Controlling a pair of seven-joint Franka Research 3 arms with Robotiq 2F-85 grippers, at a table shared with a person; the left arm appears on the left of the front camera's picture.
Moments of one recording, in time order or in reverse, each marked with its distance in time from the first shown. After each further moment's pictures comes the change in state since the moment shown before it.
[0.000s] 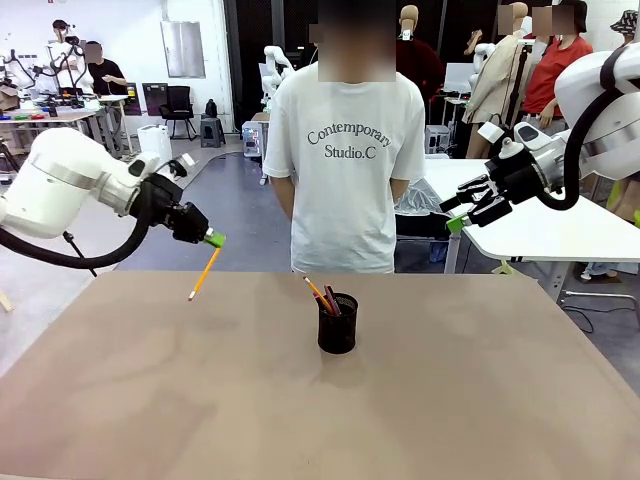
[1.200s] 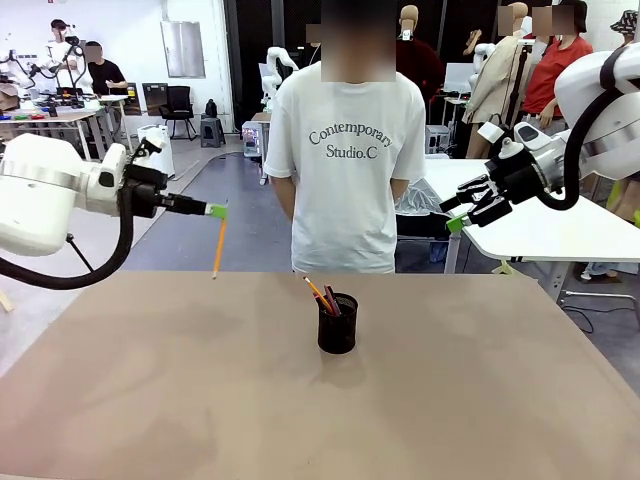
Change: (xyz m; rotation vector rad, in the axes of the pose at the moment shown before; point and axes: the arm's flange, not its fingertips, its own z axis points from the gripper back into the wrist) left arm -0.010 -0.042 0.003 -0.019 -0.345 -0.523; right arm 0.000 0.000 0.000 0.000 0.000 0.000
